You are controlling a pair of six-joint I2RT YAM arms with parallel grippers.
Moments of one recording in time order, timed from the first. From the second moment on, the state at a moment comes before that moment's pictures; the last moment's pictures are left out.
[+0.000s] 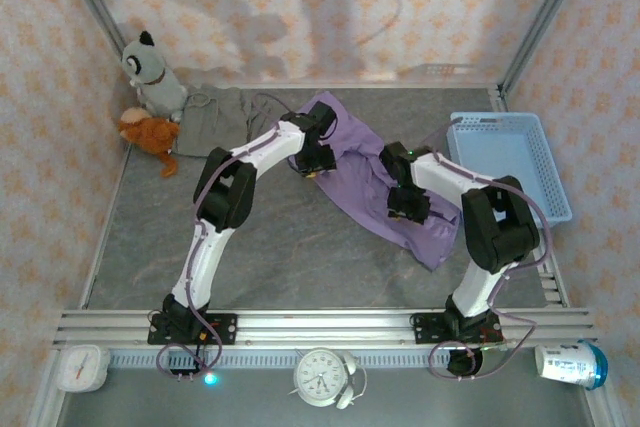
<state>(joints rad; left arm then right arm) -0.49 2.38 1.99 -0.91 0.09 -0.73 0.39 1.74 1.09 -1.00 0.08 0.74</state>
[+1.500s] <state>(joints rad) -0.55 2.42 2.07 -0.93 0.13 -0.71 0.46 1.60 0.97 -0.91 -0.08 0.76</state>
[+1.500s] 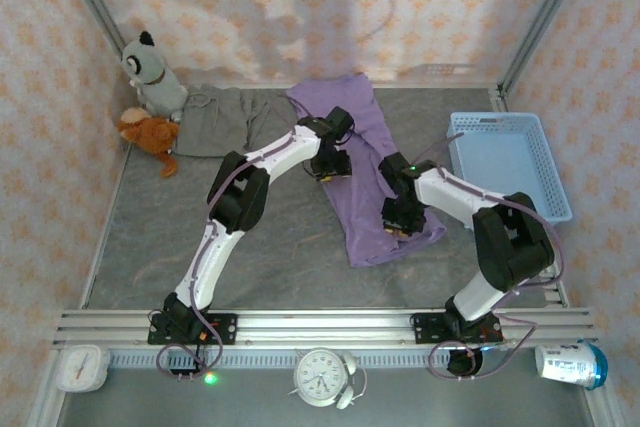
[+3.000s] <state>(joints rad) -0.81 1.92 1.27 -0.81 0.00 -0.92 0.65 1.75 1.06 -0.84 -0.13 0.75</state>
